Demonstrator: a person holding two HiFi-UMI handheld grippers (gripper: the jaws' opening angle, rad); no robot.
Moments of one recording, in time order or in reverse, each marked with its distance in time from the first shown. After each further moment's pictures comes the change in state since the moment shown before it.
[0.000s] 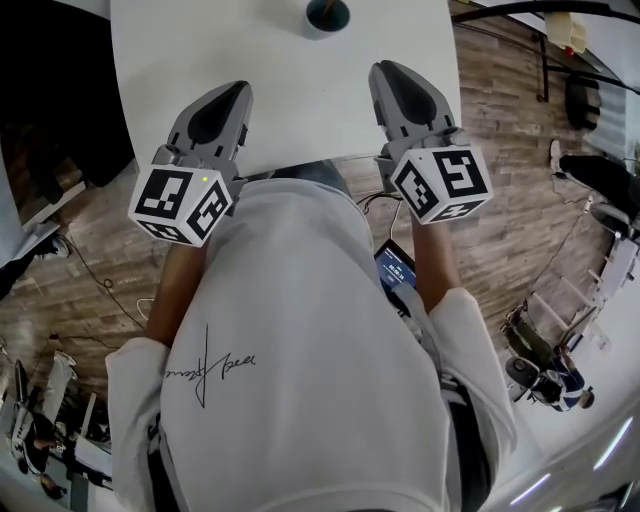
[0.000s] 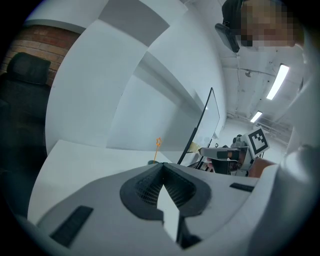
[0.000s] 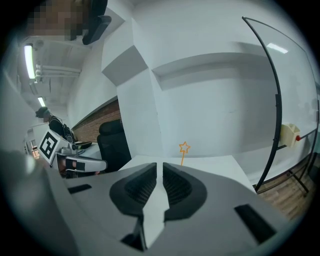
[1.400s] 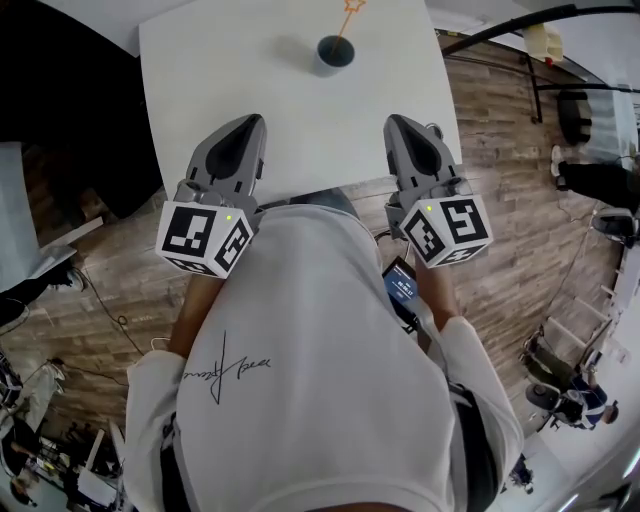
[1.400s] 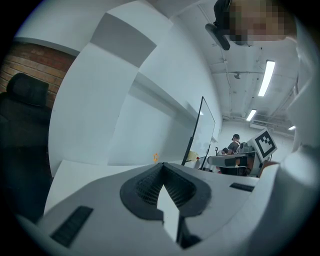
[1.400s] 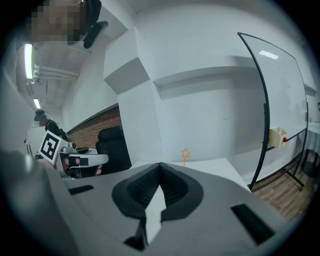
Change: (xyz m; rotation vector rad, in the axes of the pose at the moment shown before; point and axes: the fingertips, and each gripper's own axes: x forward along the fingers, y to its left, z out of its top) left arm -0.028 -0.028 0.037 0.102 -0.125 0.003; right arm -0.054 0.015 0.011 0.031 -0.069 -0.061
